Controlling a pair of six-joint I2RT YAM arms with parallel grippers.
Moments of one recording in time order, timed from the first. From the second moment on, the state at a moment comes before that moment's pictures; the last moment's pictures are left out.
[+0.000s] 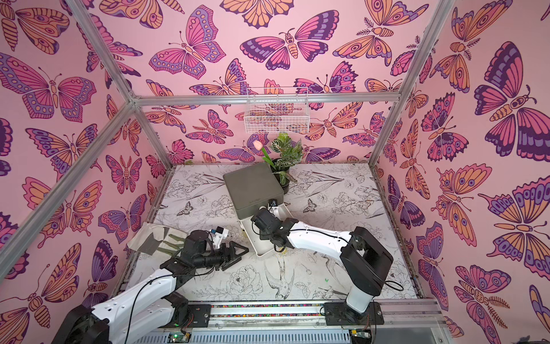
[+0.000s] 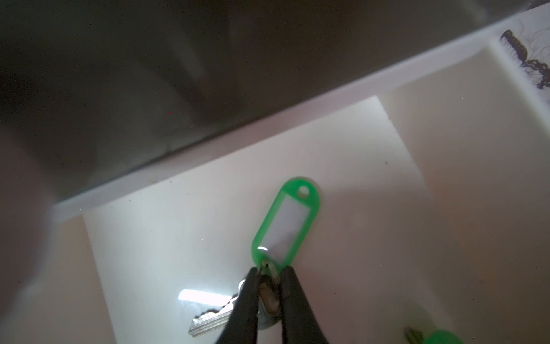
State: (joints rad) left arm -0.46 0.94 0.28 0.01 0.66 -1.01; right arm 1.01 1.69 1.12 -0.41 0.37 0.75
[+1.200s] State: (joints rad) left arm -0.45 0.69 0.25 -0.16 0.61 -1.00; right arm 0.98 0.86 0.95 -0.88 0.59 0.90
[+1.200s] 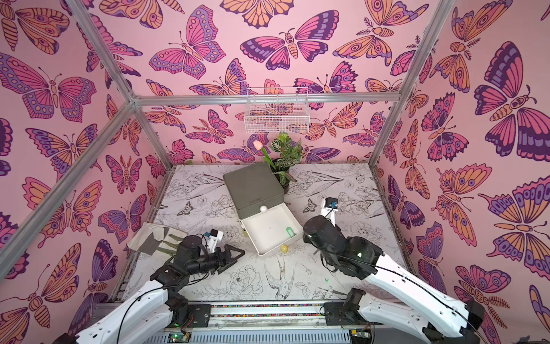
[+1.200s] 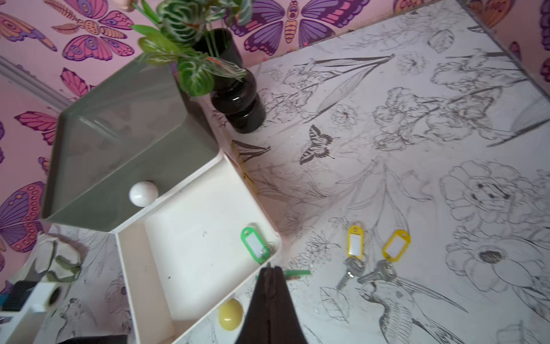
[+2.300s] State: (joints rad) left arm -0.42 0.70 0.30 -0.31 0.57 -0.93; right arm 1.06 1.00 0.53 -0.66 0.16 1.18
